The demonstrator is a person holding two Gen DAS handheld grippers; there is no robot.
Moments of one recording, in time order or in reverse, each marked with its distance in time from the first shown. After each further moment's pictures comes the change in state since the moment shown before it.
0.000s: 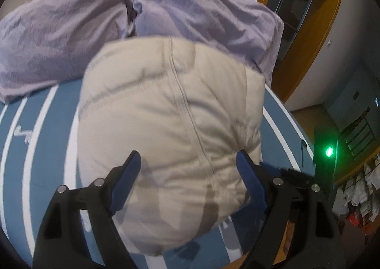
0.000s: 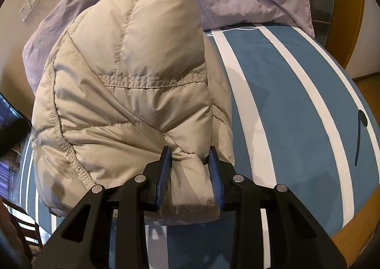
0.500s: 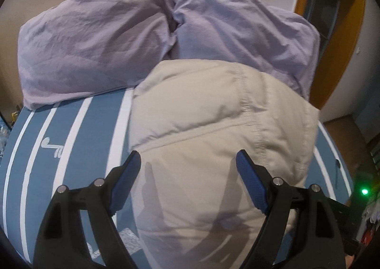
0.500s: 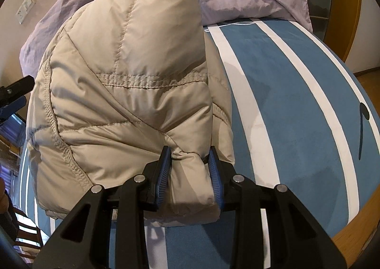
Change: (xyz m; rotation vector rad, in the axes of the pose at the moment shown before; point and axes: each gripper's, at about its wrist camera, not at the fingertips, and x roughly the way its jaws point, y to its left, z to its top) left arm 0.018 0.049 0.031 -0.042 -0.031 0.208; right arm 0.005 -0.004 -0.001 0.018 0.007 -0.003
